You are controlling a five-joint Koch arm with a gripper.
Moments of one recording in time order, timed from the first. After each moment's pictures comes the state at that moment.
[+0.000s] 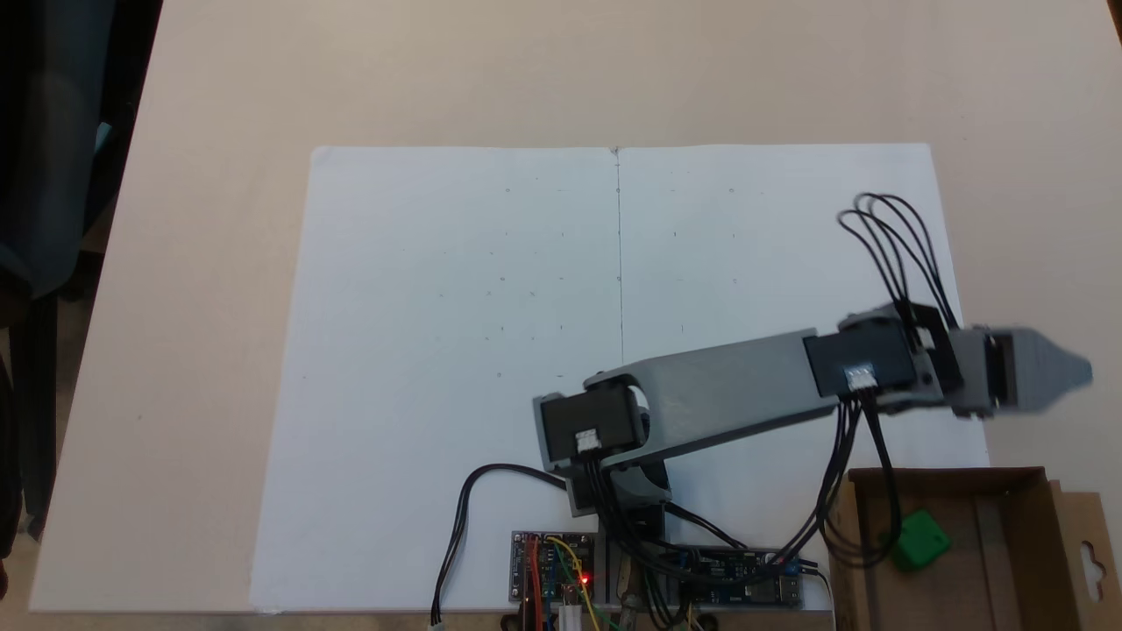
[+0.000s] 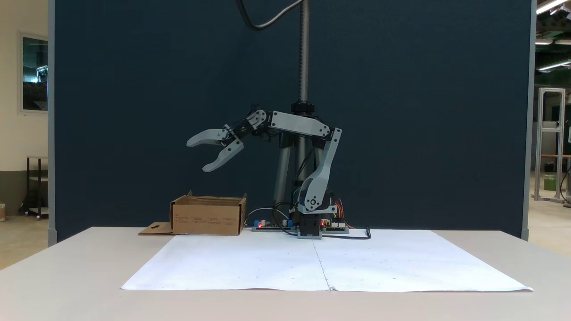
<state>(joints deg) 75.1 108.2 95.1 20.9 15.2</state>
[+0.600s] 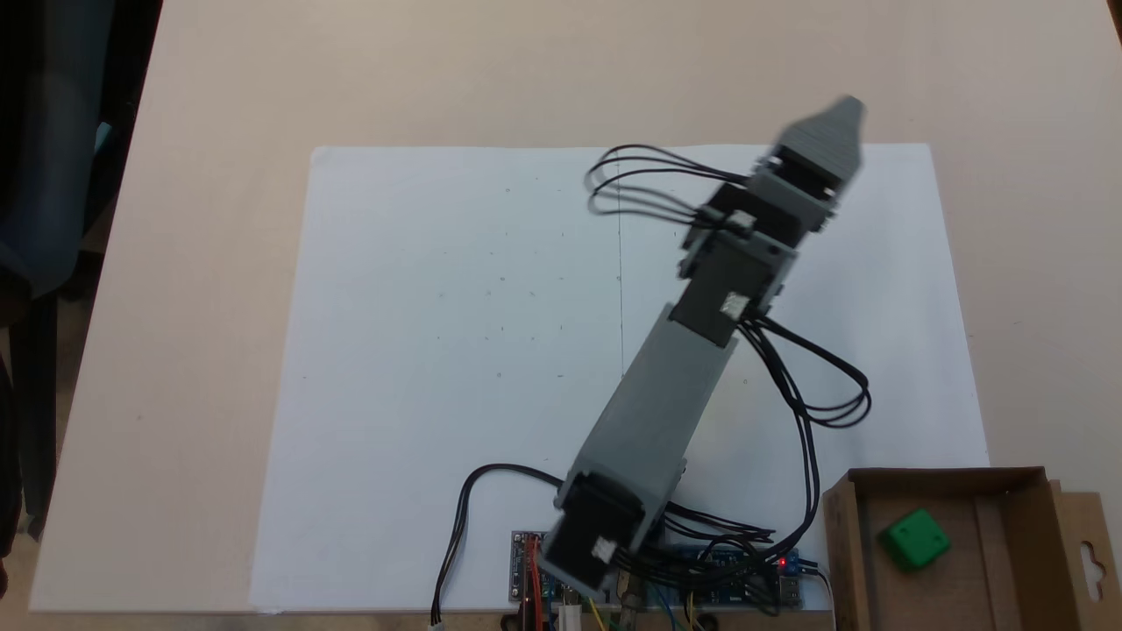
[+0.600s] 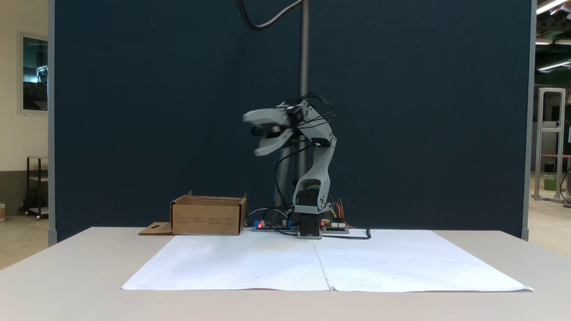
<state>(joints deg) 25.7 120.7 97.6 21.0 4.4</state>
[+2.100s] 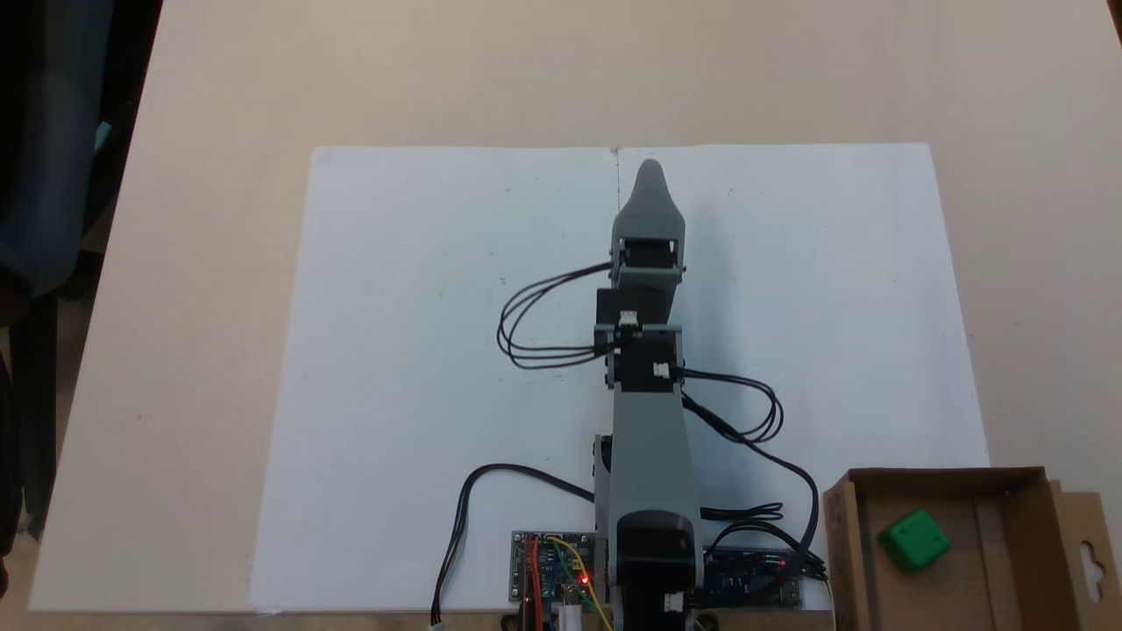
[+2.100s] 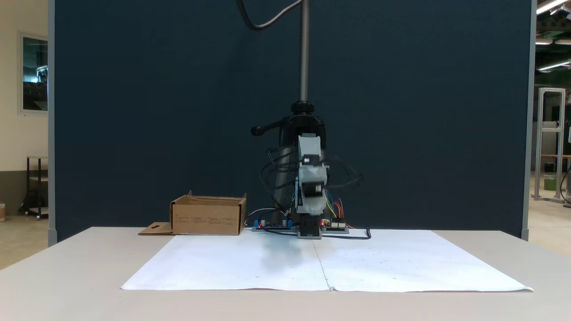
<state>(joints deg) 0.4 129.2 157.5 -40.6 2.9</state>
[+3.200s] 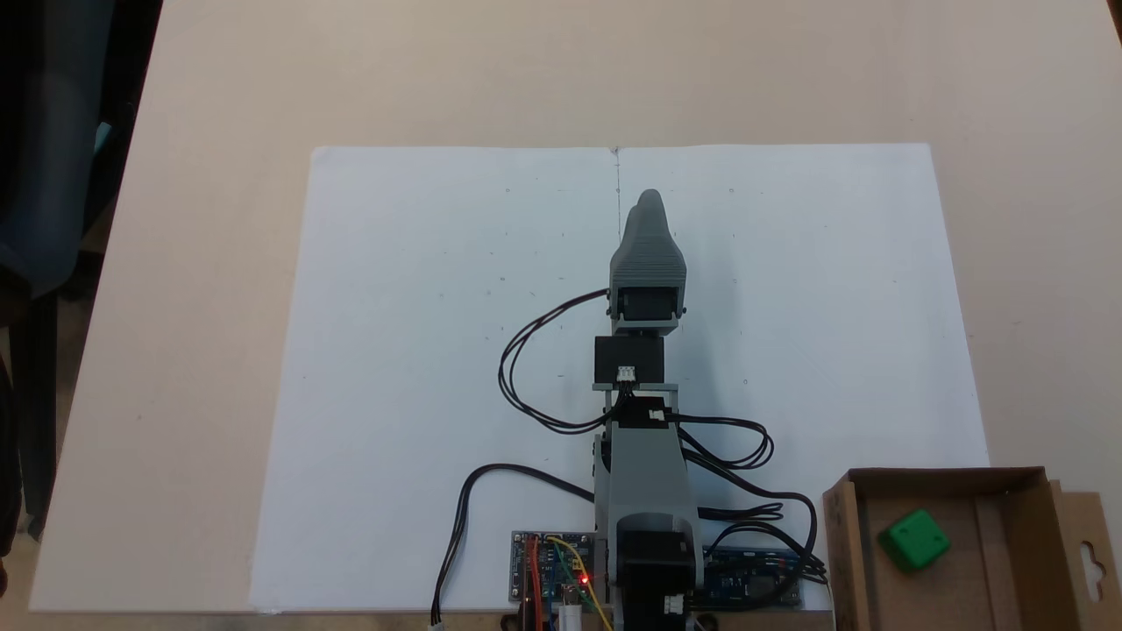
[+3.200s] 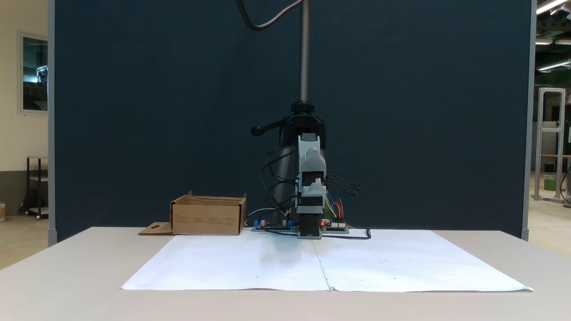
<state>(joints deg) 0.3 129.2 175.6 -87.1 2.4</state>
